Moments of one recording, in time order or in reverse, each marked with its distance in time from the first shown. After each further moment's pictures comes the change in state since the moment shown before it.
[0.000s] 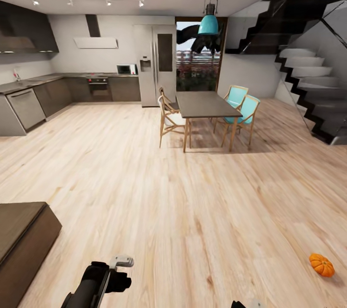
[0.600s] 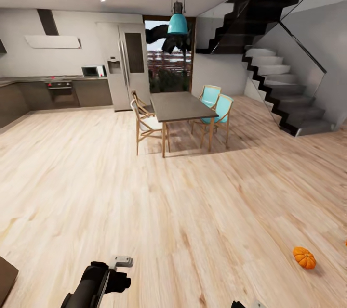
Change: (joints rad) left arm 0.000 0.002 0.005 0.000 0.002 0.003 -0.003; right arm 0.000 0.000 0.000 0.001 0.000 0.000 0.001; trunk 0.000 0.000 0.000
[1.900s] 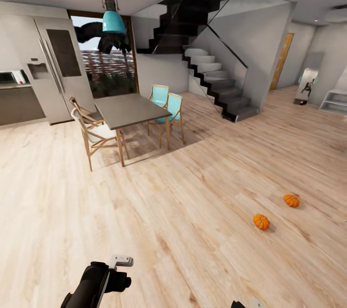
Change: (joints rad) left arm 0.000 0.000 0.001 0.000 0.000 -0.011 -0.004; right arm 0.000 0.000 0.000 0.000 0.000 0.001 0.000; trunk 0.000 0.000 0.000
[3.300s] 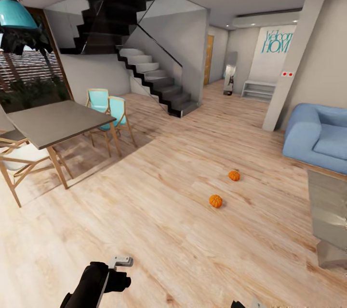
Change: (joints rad) left arm 0.000 0.003 0.001 0.000 0.000 0.000 -0.005; right arm 0.000 0.001 0.000 0.000 0.000 0.000 0.000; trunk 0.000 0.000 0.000
